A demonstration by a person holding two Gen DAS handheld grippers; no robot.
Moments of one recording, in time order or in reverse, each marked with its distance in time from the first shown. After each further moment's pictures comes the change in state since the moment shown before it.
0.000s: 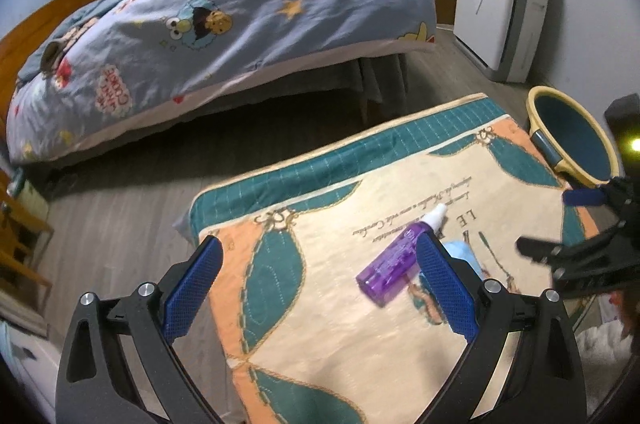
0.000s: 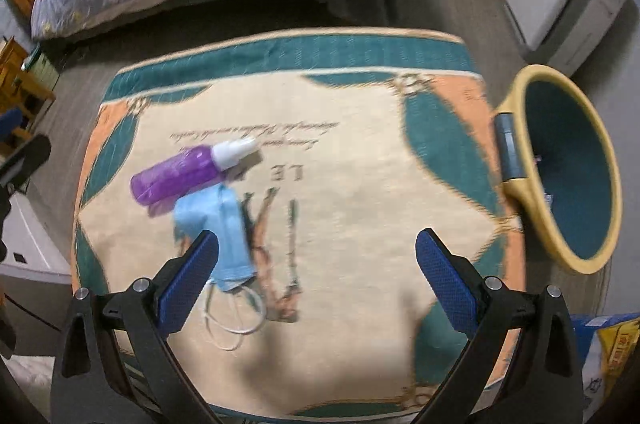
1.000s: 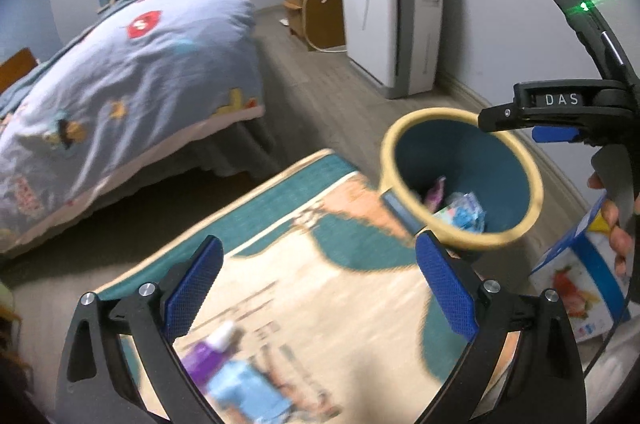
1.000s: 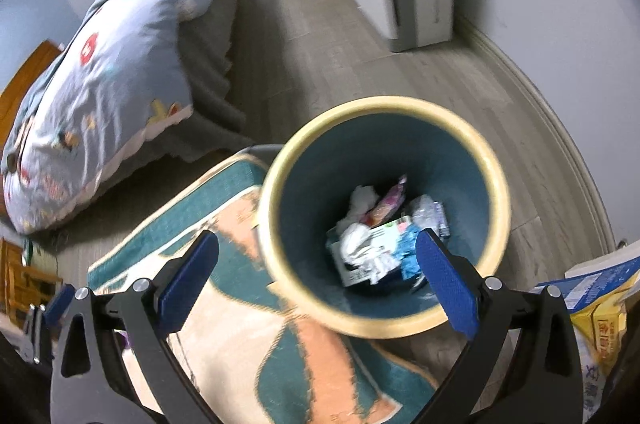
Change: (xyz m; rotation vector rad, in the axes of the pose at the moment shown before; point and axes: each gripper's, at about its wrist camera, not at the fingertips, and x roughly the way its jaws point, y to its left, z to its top) left arm -0.001 -0.209 0.074 0.204 -0.122 -0.184; right arm -0.081 -0.253 0.017 0.516 -0.227 0.006
